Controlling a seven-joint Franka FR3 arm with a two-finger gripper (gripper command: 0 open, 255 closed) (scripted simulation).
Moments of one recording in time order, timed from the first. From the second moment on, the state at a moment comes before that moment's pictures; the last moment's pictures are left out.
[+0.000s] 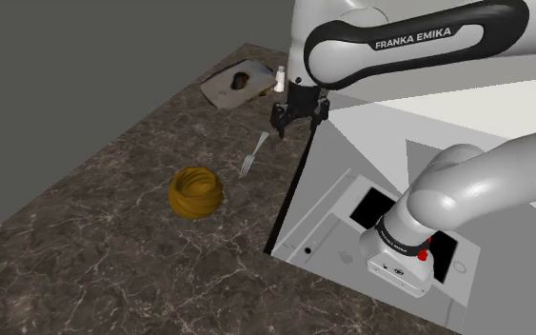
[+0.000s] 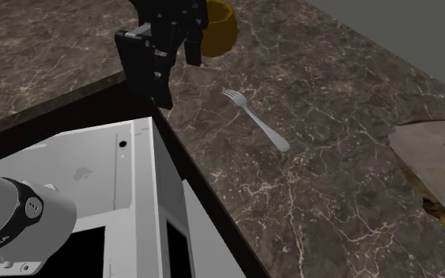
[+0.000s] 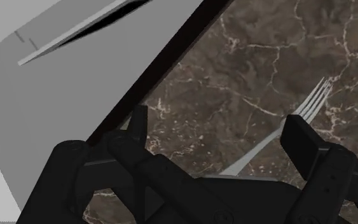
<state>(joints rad) -0.08 -0.56 0.26 -2.56 0.09 1.97 0.66</state>
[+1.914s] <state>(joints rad) -0.28 0.02 0.48 -2.40 -0.23 2.42 1.52</state>
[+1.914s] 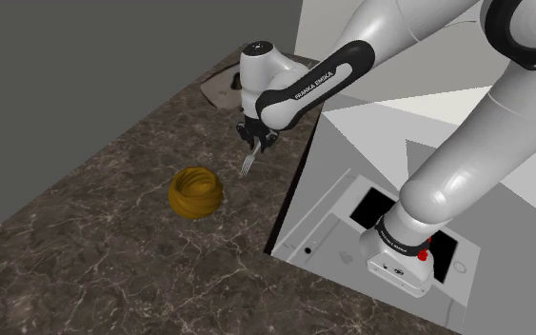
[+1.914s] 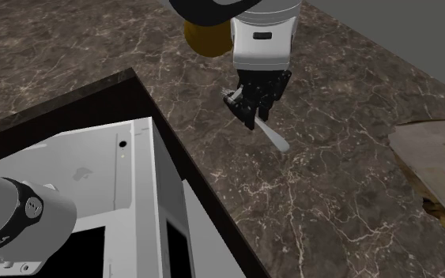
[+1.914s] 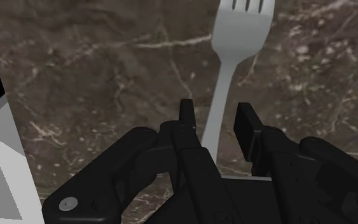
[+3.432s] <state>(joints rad) -0.28 -0.12 0.47 -2.33 -0.12 2.24 1.42</state>
